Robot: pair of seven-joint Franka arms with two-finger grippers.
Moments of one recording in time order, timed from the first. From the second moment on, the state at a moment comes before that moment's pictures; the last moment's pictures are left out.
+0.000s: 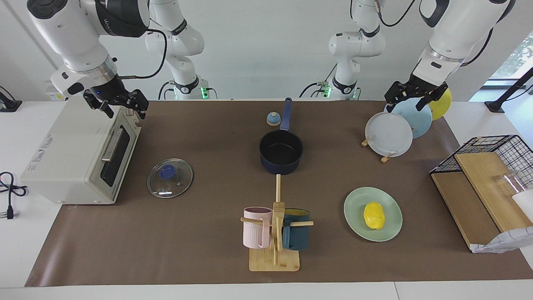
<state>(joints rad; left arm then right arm) -0.08 -0.03 -0.05 -1.59 -0.02 1.52 -0.12 0.01 -0.02 -0.05 -1.65 -0.02 1.54 0.01</state>
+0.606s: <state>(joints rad) -0.08 -0.03 -0.05 -1.60 -0.03 1.55 -0.12 0.01 -0.02 -0.05 -1.65 -0.02 1.54 0.01</state>
